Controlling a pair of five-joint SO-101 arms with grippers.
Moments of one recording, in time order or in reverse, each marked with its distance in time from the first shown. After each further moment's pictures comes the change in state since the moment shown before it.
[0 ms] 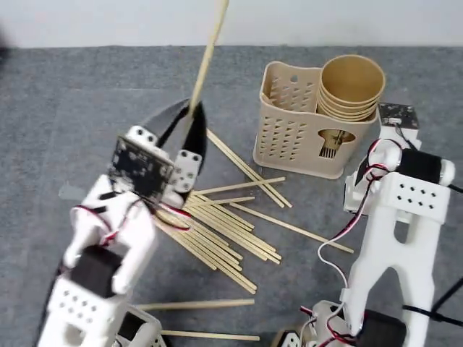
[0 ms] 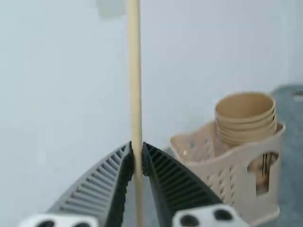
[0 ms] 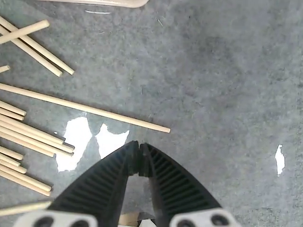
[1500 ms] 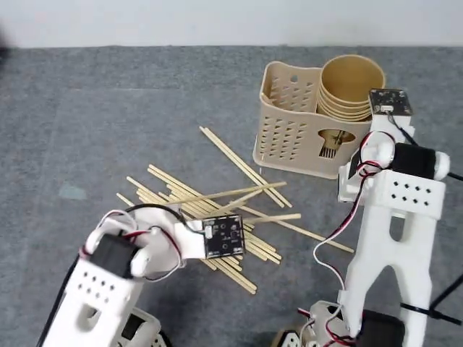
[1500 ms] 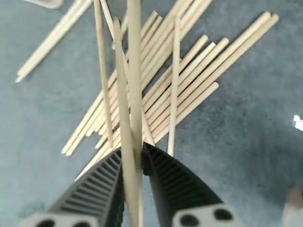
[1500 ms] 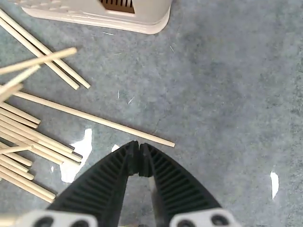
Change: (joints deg) left arm -2.3 3.7 4.1 57.6 -46.2; right arm -3.6 0.0 -4.7 0.0 0.0
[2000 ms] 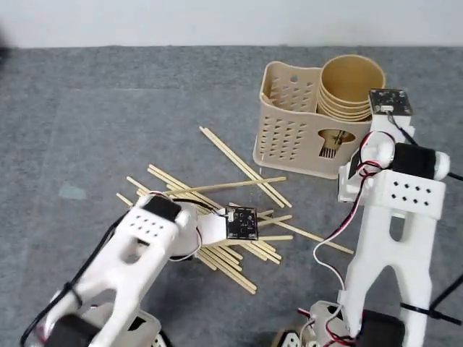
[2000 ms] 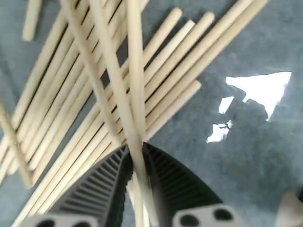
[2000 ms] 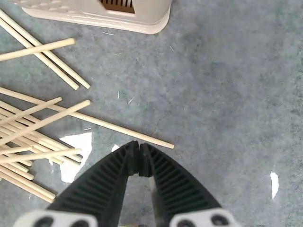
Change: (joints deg) left arm 0.0 32.4 1.1 -13.3 -2.2; right arm 0.0 0.0 0.0 0.0 0.0
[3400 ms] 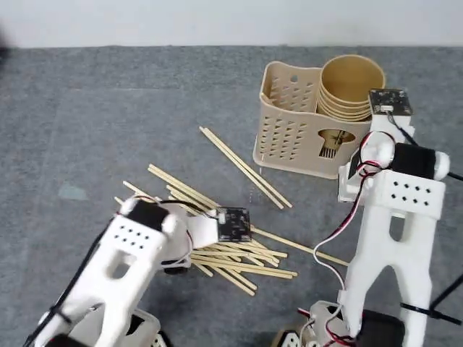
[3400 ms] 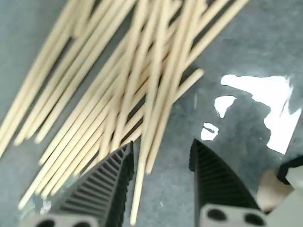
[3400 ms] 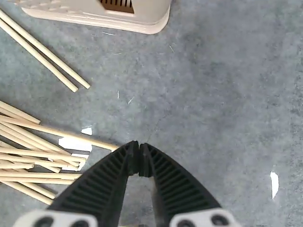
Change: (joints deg) left arm -1.1 -6.3 0.0 6.8 0.2; right arm 0.0 0.0 0.0 0.1 0.0
